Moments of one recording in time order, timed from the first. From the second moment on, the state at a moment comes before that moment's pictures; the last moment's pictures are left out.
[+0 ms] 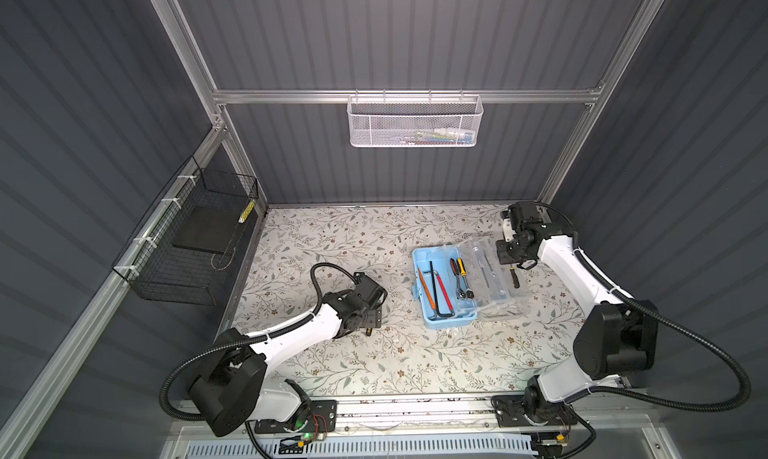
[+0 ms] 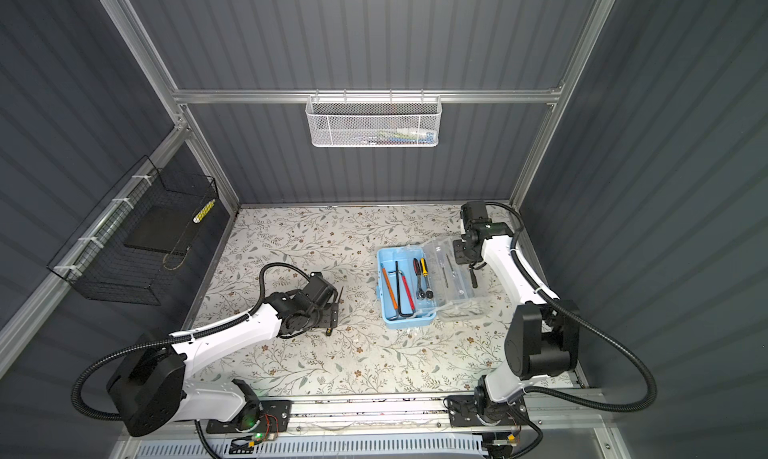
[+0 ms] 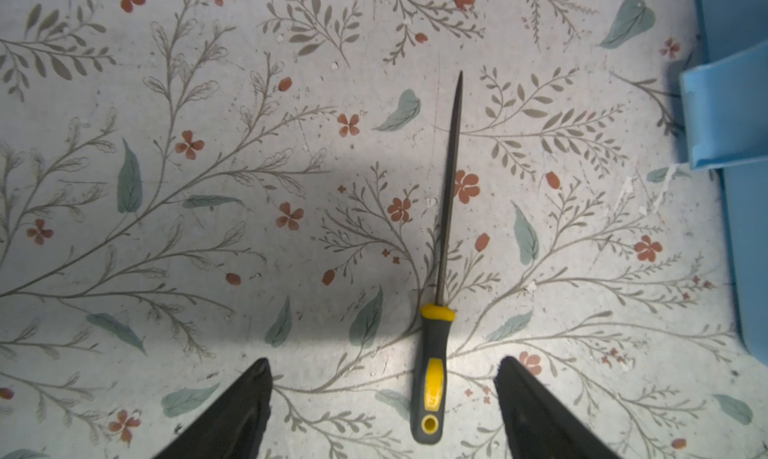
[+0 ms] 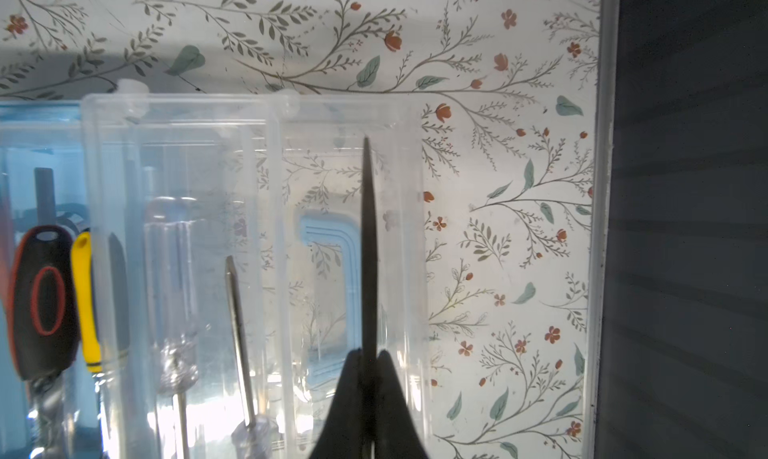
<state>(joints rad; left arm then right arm) -0.76 1.37 0.78 -0.58 -0.25 -0.61 0.11 1.60 1.35 -0.87 0.17 -0.03</state>
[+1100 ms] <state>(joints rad) -0.76 1.49 0.74 -0.48 -0.08 -0.59 0.11 1.31 1.27 -0.77 -0.02 0.19</state>
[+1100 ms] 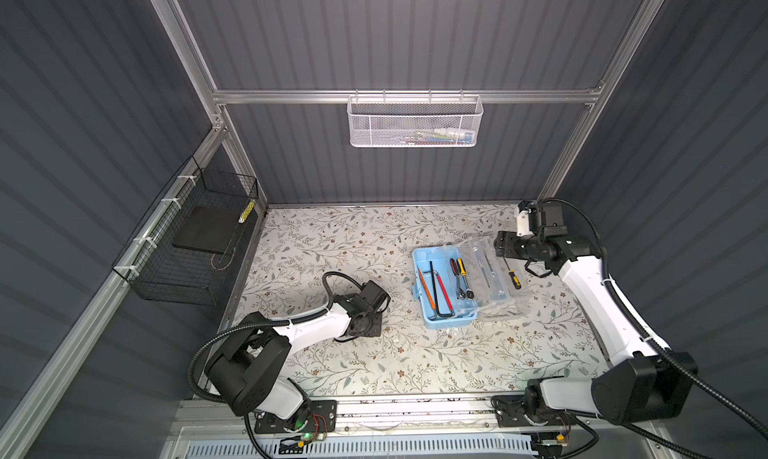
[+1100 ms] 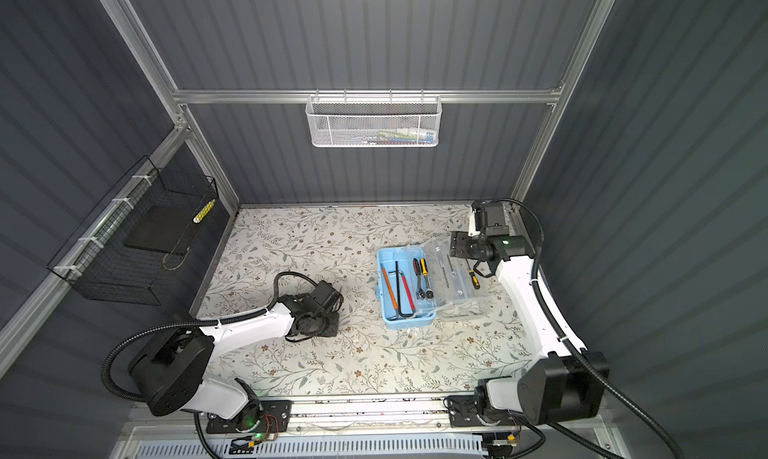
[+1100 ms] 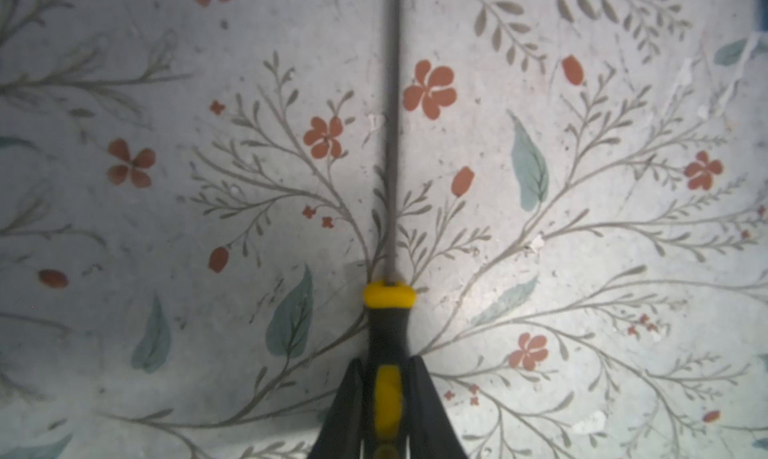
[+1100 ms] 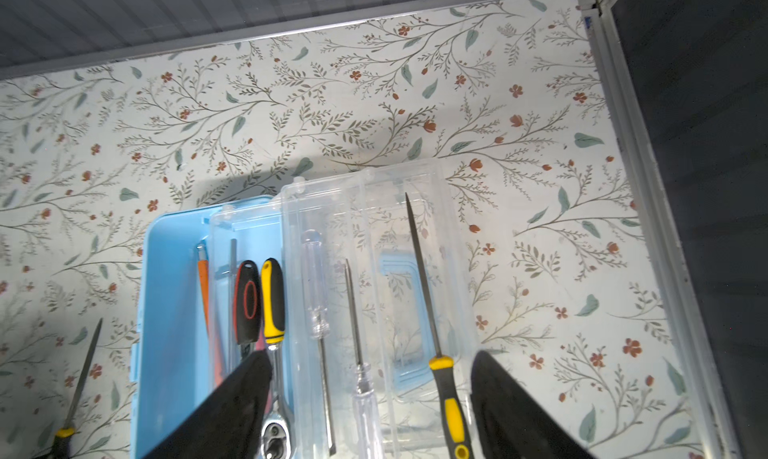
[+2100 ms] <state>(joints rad) -1.01 1.55 0.97 0.02 0.04 -0.64 0.45 1.28 0.97 -0.30 -0.29 0.65</state>
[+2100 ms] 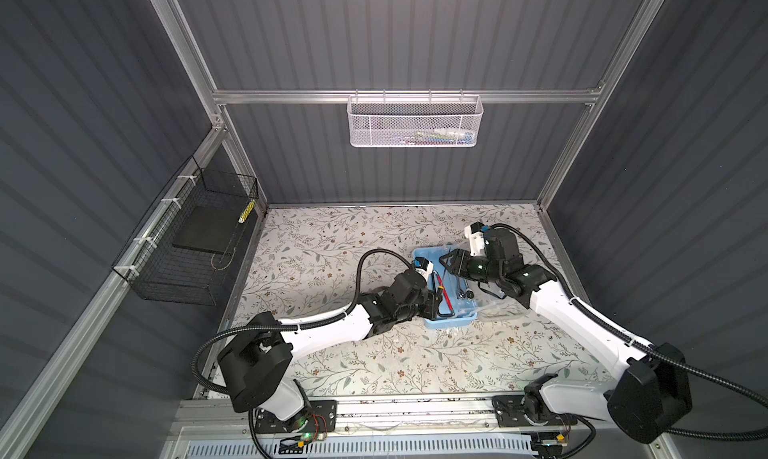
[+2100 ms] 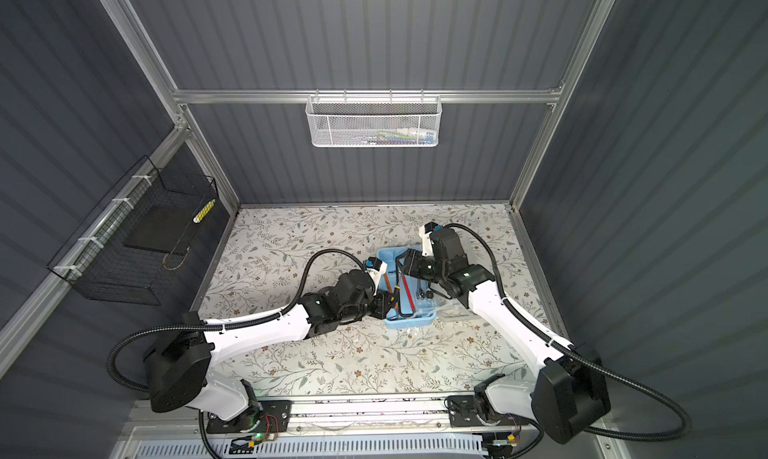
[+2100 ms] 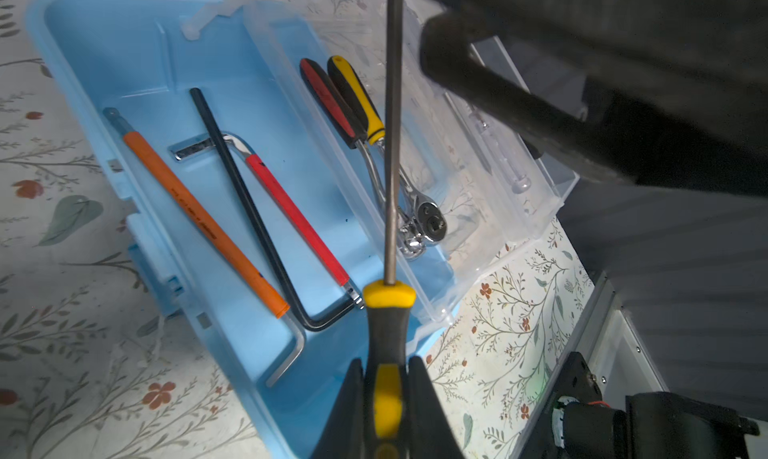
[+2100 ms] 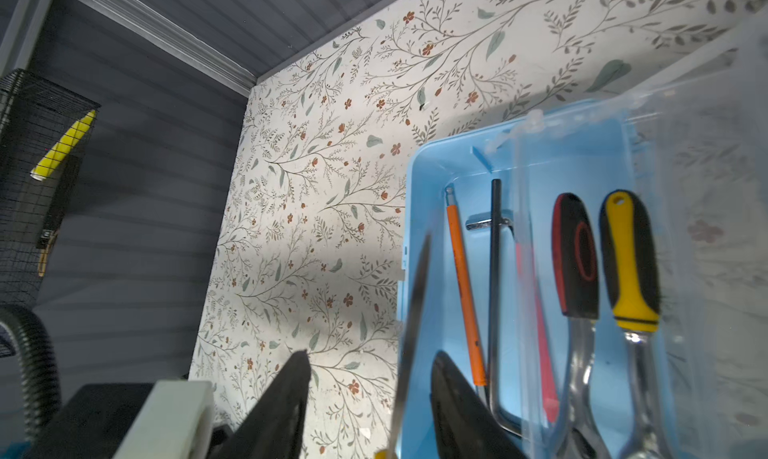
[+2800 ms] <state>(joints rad) -1.02 1.57 0.98 0.15 0.04 -0.67 0.45 1.29 0.97 -0.32 -0.27 0.65</state>
